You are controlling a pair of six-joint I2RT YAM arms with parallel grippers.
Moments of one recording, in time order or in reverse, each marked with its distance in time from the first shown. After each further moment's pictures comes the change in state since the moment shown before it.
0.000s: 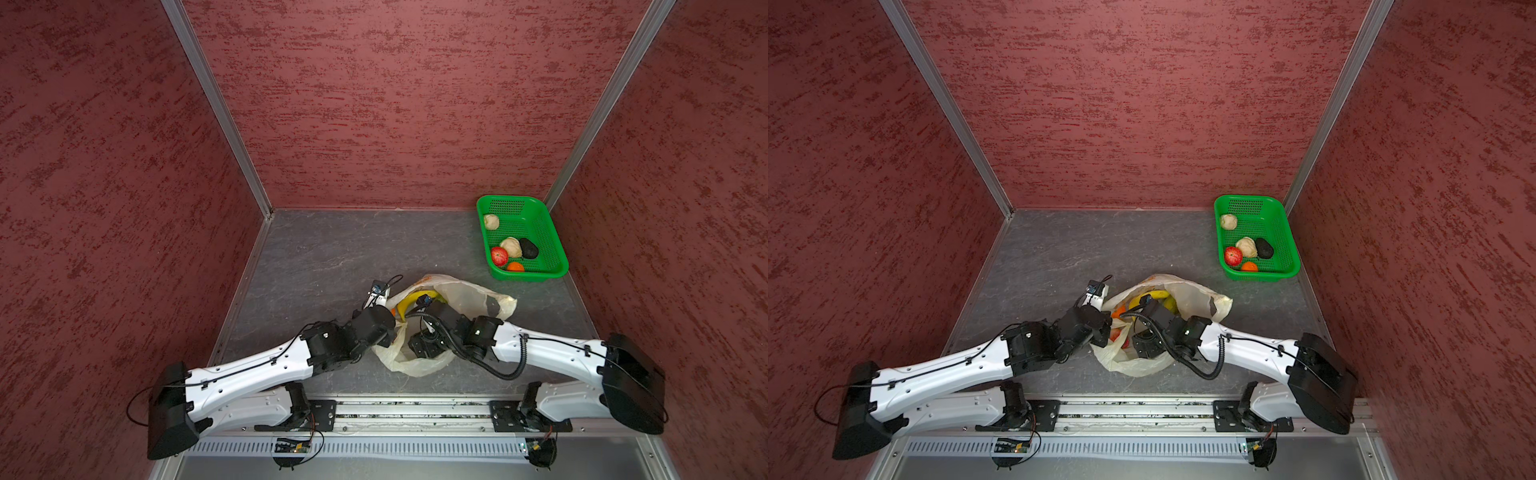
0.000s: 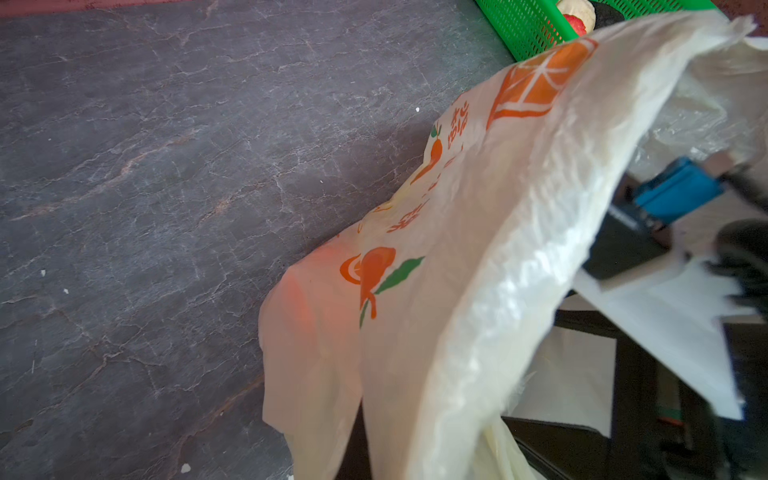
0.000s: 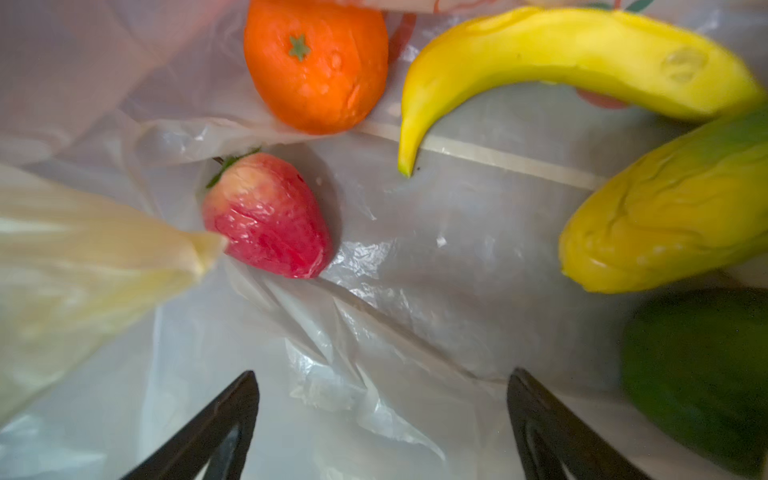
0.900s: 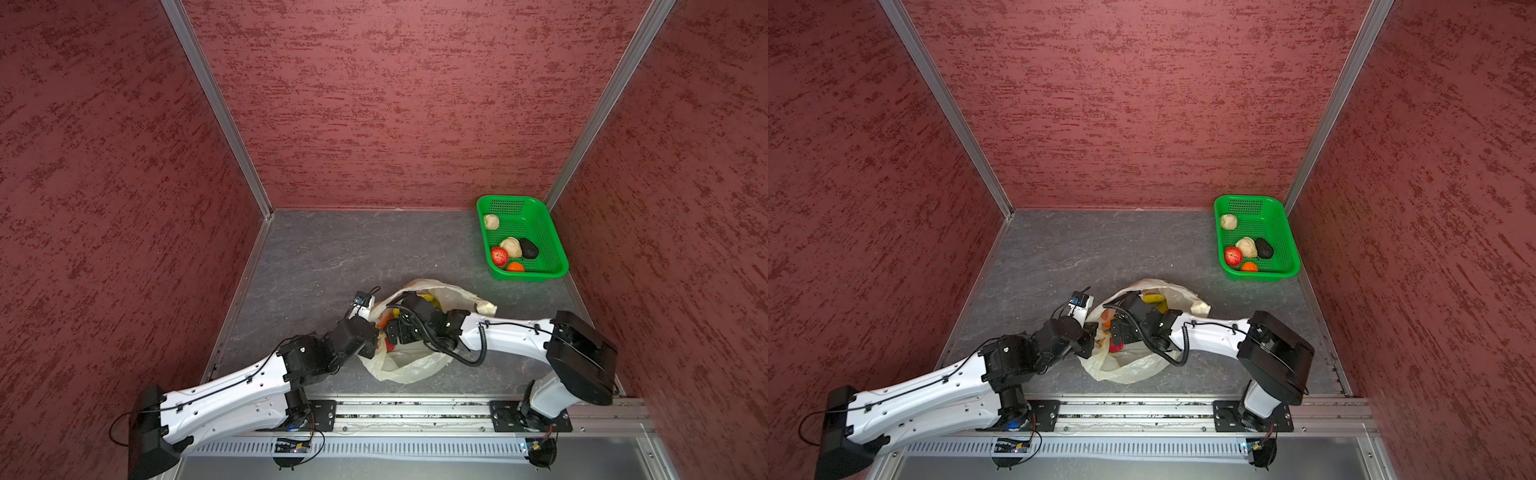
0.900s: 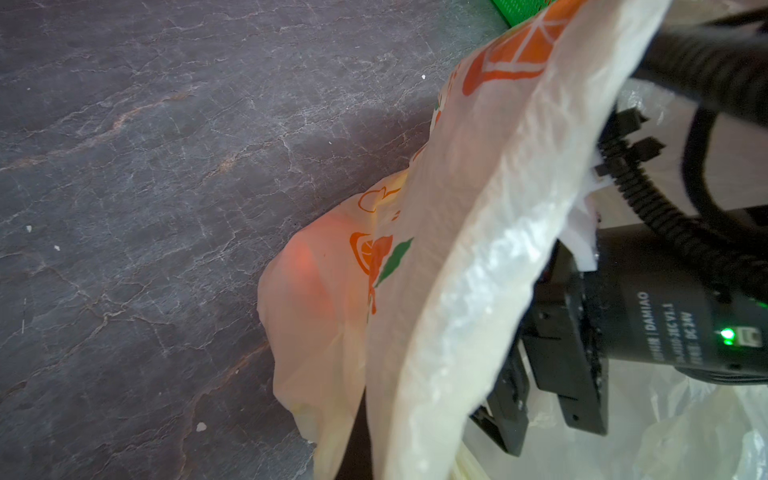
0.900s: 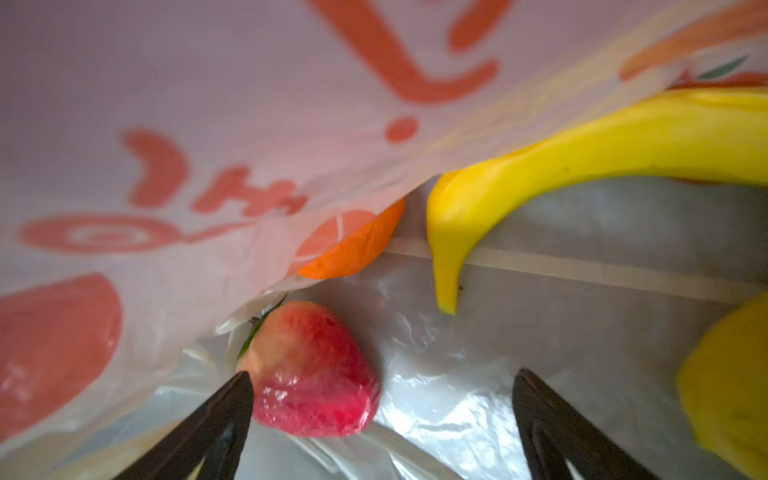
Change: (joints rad) left arm 0.044 -0.212 -0.183 0.003 0.096 0.020; right arm 0.008 0.275 0.160 0.216 0.003 0.270
